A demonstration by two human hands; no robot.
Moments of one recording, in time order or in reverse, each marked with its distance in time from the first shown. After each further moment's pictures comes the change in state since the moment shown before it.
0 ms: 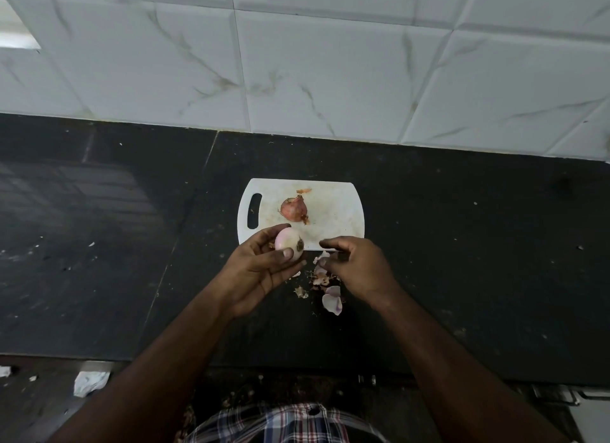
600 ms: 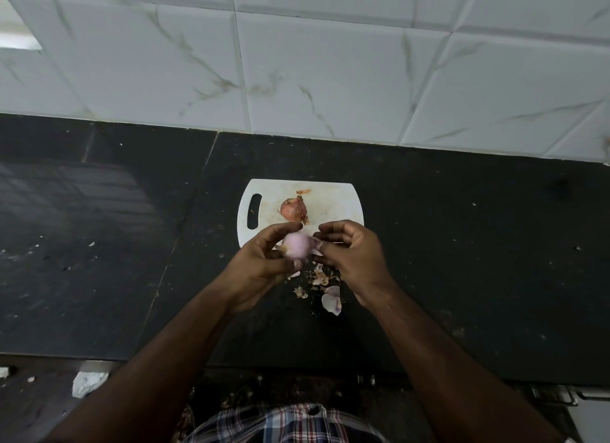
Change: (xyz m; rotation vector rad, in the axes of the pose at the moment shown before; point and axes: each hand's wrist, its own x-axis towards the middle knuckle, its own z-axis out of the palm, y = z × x) left_hand 0.002 -0.002 0.005 0.312 -0.054 0.079; right_hand -0.002 -0.021 0.010 0.545 0.064 0.034
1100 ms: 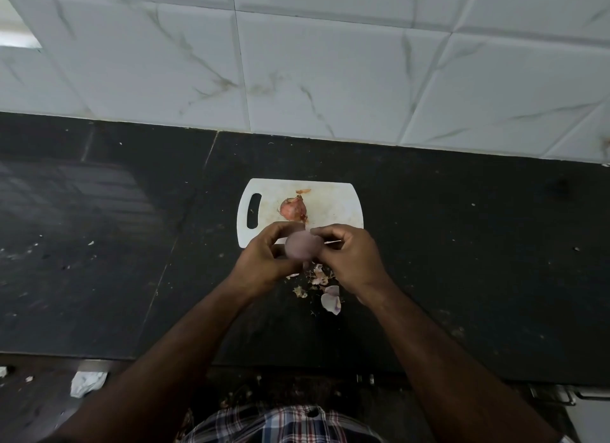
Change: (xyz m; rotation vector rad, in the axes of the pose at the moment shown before) left_hand 0.002 0.003 0.010 0.418 0.103 0.160; right_hand 0.001 -0.001 -0.001 -0.346 -0.054 -0.134
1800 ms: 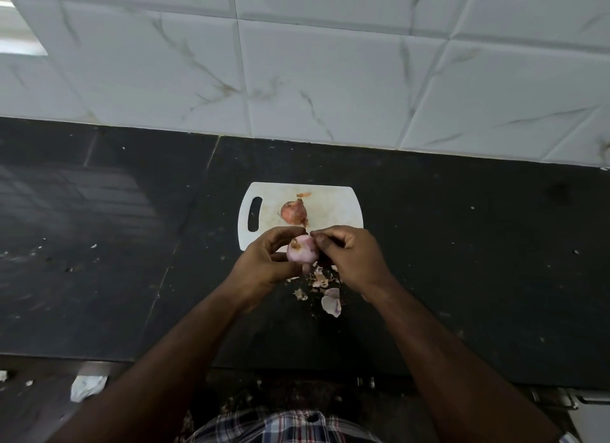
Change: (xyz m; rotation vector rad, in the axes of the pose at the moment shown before) left_hand -0.006 0.001 -0.001 -0.165 -0.053 -0.047; right_hand 0.003 -0.004 -0.007 -0.038 -0.022 -0.028
